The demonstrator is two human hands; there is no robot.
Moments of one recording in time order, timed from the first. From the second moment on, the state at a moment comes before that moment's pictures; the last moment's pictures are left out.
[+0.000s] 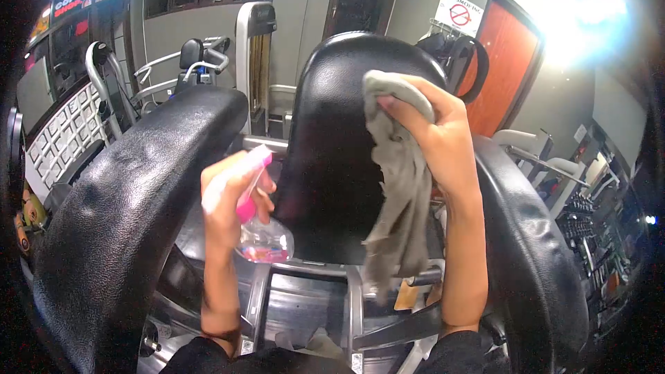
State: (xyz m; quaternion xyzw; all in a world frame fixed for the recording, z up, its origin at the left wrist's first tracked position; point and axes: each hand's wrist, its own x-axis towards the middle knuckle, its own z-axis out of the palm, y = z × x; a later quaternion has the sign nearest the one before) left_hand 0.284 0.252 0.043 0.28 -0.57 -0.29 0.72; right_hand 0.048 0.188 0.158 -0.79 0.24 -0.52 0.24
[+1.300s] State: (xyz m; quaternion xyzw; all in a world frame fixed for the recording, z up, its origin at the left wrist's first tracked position) left_hand 0.265 0.156 0.065 0.14 -0.56 -0.48 0.66; right_hand 0.102 0.126 0.193 -0.88 0.20 -0.39 -0.18
